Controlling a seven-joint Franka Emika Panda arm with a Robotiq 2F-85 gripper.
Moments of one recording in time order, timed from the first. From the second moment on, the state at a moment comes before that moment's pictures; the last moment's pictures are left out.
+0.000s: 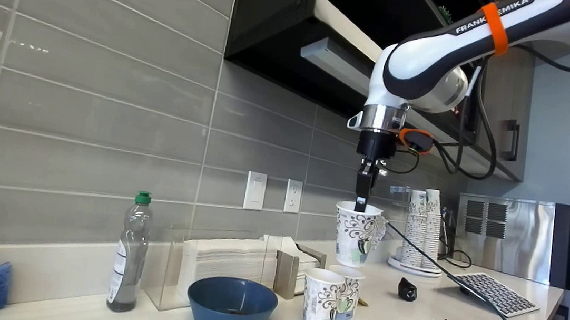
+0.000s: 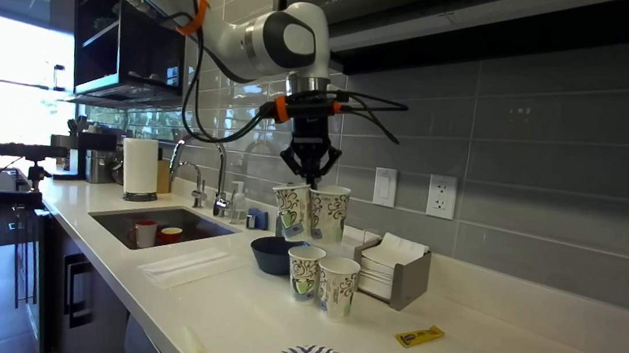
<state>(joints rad) 0.03 -0.09 -0.03 -1.97 -0.07 2.04 -0.39</state>
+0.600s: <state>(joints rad) 0.01 -0.04 -0.04 -1.95 0.04 2.07 -0.39</state>
